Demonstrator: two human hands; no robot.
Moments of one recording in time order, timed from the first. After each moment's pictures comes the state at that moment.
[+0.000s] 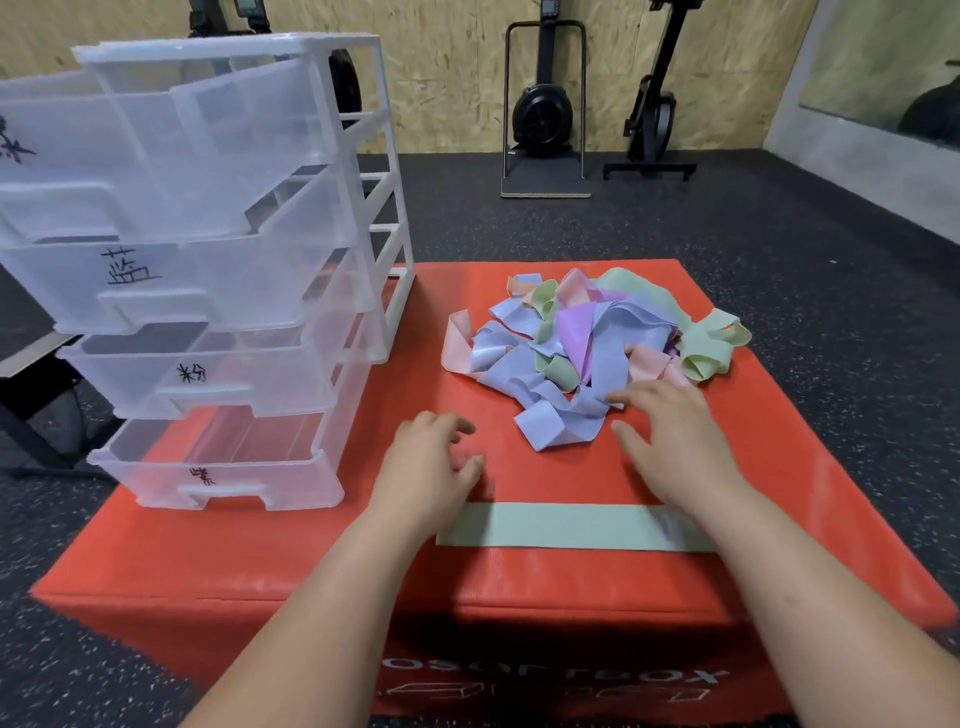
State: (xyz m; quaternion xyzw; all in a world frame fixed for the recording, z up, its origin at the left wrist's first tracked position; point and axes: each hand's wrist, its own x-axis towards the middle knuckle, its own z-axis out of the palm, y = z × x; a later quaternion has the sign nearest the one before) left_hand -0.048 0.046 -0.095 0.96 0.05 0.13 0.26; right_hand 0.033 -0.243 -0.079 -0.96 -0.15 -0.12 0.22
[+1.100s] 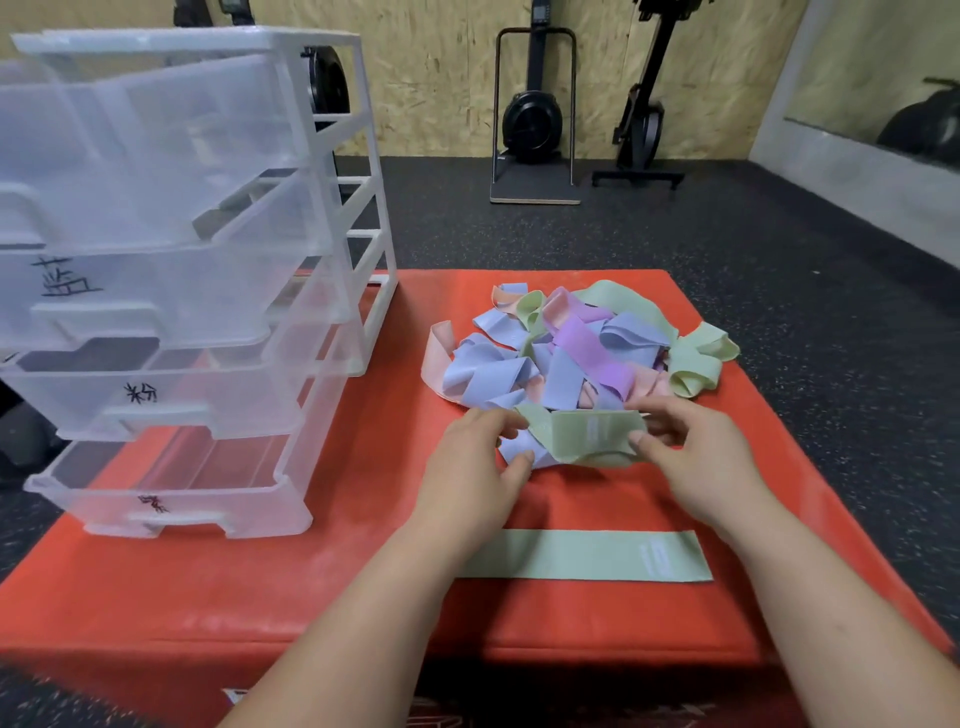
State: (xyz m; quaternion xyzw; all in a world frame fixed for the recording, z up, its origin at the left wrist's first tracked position) left_hand -0.022 -0.018 -0.082 0.91 -0.02 0.16 0.38; right_hand 0.037 -0.271 -0.062 -0.89 -0.10 -0.08 0.44
